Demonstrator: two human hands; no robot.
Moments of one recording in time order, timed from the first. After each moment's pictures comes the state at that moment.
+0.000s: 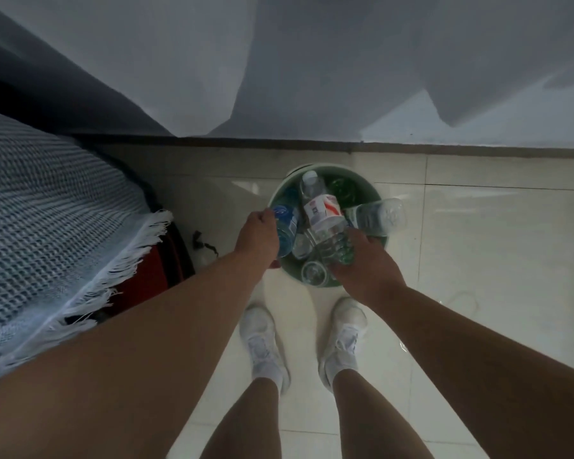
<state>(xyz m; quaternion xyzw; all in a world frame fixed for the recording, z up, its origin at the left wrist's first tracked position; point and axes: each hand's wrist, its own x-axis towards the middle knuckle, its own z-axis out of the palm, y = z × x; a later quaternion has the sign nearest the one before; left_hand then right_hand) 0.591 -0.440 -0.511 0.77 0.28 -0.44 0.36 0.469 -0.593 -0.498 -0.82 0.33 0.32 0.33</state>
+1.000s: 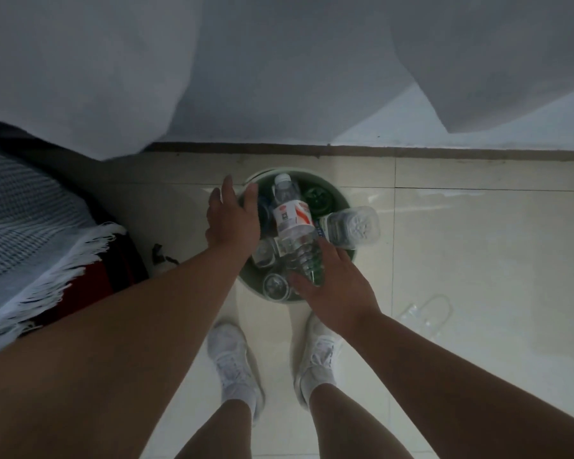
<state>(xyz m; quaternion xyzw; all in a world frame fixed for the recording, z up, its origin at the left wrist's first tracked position) 0.606 -0.473 -0.578 0.91 0.10 -0.29 0.27 0.443 -0.594 -0.519 -0.84 0.31 0.25 0.37</state>
